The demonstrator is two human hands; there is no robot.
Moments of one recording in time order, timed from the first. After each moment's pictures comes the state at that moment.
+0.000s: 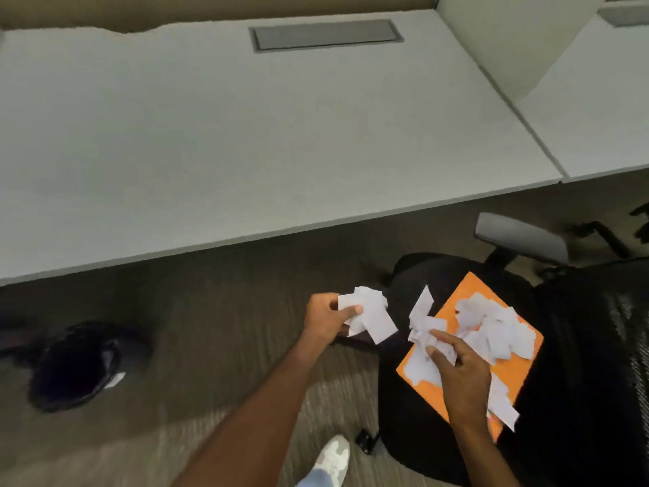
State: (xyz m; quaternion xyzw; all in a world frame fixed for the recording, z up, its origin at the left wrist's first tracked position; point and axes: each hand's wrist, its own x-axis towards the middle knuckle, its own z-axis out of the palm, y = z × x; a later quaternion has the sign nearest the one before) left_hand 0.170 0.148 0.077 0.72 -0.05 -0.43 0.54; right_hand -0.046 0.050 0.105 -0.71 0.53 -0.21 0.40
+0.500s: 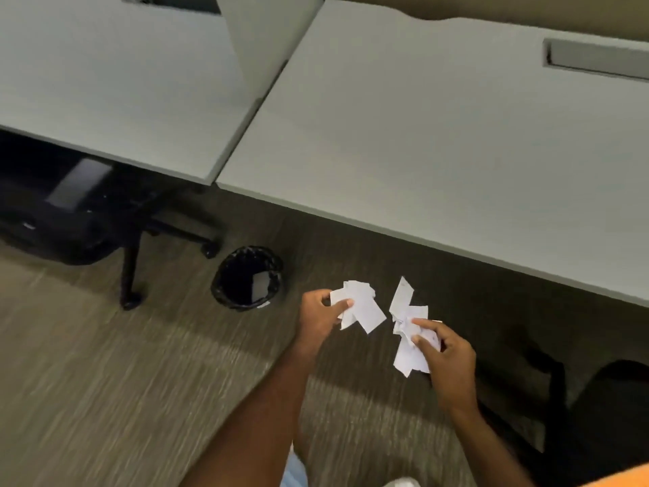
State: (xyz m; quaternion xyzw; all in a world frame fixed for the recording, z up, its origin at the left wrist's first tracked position) left_hand 0.311 0.476 0.050 0.76 0.18 -0.19 0.60; right_hand 0.198 0.270 0.064 -0.79 0.28 -0.01 0.55
